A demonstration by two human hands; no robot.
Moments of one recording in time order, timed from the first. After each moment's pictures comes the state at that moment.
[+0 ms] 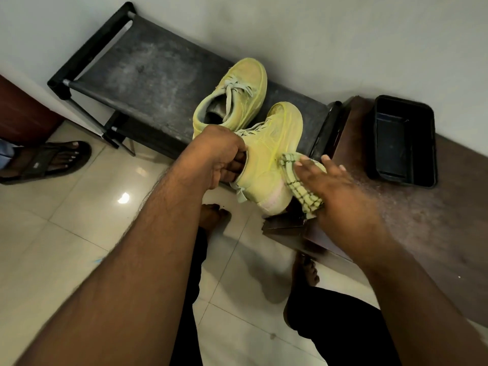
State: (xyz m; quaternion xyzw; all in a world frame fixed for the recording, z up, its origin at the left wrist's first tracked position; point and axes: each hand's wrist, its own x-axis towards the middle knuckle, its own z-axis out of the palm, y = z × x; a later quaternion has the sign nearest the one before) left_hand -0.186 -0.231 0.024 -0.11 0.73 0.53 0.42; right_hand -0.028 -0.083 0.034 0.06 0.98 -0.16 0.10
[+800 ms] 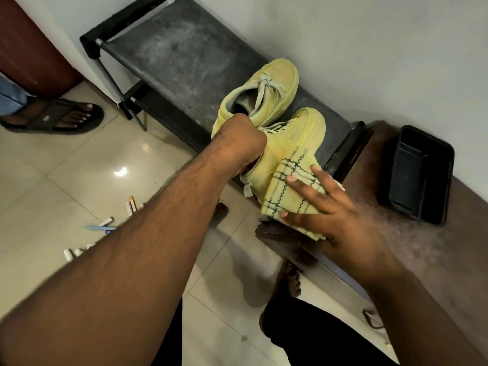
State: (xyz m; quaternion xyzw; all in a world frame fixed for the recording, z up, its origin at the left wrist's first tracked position) left_hand -0.194 -0.228 0.002 -0.08 0.83 0.46 0.30; right_hand -0.027 -0.070 0.024 -0.17 0.96 -0.20 0.05
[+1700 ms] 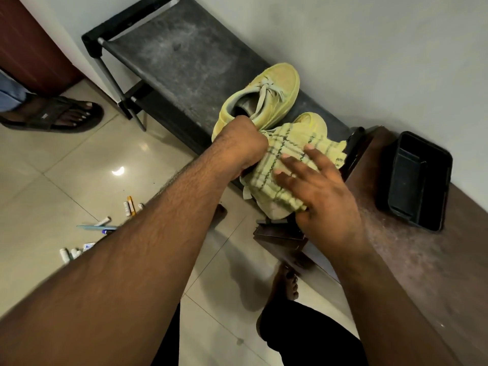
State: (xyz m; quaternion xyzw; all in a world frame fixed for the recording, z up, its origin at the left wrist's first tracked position) left_hand -0.197 -0.227 -0.001 -0.07 0.83 0.46 0.31; right_hand -0.061 -0.099 0.023 -0.10 0.99 -0.13 -0.05
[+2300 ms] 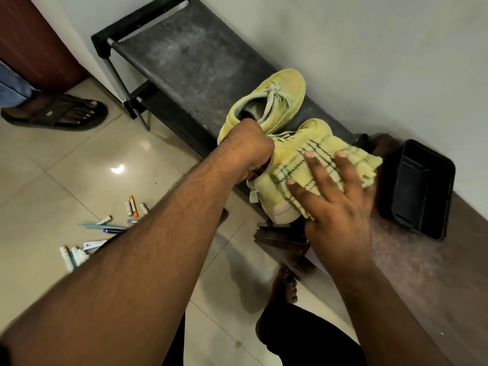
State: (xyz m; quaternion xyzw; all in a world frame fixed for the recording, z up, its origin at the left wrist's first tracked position) left_hand -0.198 -0.229 0.000 -0.09 0.80 0.50 0.33; right_hand -0.048 -0.108 0.029 -0.03 1.00 -0.02 -0.05
